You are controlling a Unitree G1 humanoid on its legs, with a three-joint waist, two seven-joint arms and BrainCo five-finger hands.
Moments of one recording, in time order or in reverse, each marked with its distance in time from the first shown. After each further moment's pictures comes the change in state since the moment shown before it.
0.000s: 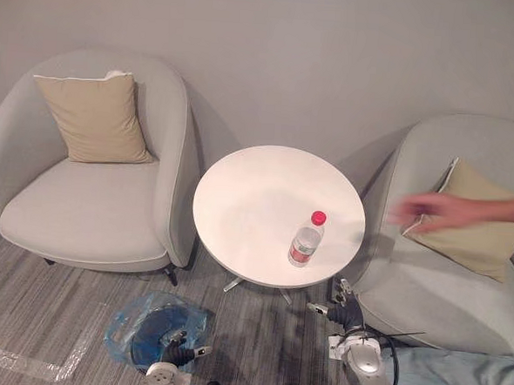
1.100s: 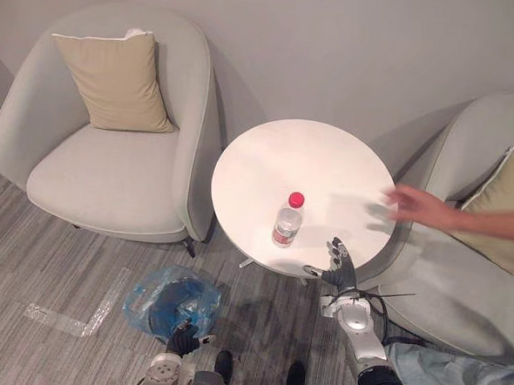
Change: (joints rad) left arm -0.002 -0.006 0.001 -0.059 0.003 -0.005 0.003; right arm -0.228 0.015 -0.006 0.121 0.015 0.009 -0.073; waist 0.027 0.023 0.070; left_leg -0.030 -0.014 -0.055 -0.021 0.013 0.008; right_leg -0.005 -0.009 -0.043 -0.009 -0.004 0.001
